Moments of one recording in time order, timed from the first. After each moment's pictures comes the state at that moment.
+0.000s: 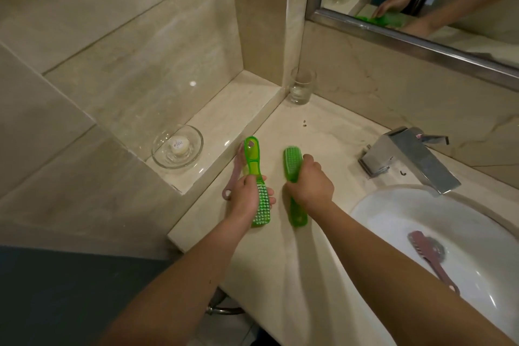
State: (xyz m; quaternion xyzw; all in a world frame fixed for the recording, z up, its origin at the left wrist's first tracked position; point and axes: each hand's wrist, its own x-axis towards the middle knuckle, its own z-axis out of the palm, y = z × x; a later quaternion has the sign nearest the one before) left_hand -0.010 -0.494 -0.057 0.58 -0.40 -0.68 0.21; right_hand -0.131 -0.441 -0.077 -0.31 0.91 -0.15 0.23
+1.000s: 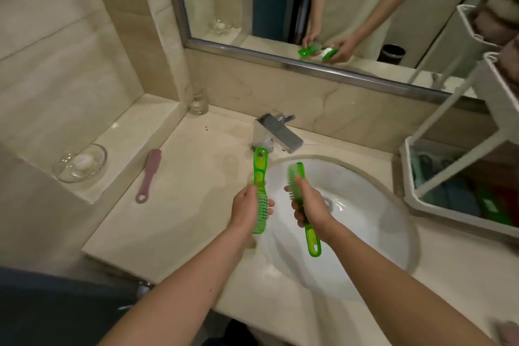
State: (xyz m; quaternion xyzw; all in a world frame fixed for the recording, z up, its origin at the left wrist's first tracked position) left_hand -0.077 -0.303 -0.026 0.44 -0.50 -0.74 0.10; right_hand -0.160 -0.188 -0.015 -0.03 0.74 -0.55 0.38
